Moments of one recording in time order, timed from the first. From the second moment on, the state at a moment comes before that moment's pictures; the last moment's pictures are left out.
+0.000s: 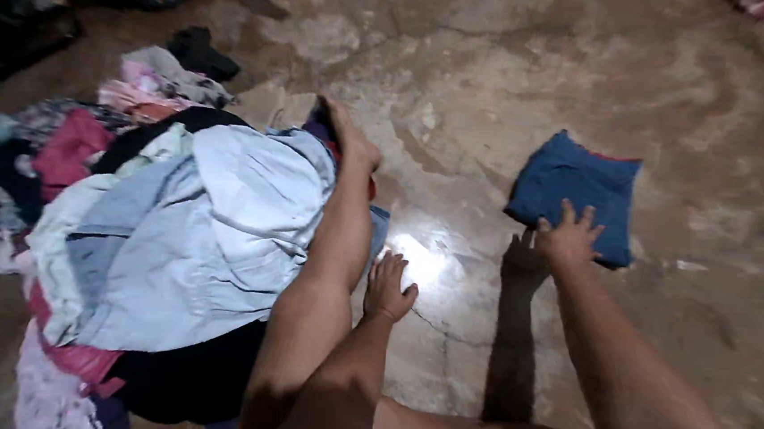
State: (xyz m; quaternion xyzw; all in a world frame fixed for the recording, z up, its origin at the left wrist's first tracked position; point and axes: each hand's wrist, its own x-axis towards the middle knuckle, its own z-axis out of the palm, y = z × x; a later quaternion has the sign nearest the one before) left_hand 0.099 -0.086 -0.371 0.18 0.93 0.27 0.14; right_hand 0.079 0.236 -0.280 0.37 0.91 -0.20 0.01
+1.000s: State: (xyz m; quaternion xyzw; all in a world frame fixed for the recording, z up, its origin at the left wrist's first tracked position) left_hand 0.149 -0.272 -0.256 0.00 0.97 0.22 0.06; right_hand 0.309 0.072 -0.288 0.28 0.72 -0.58 0.26
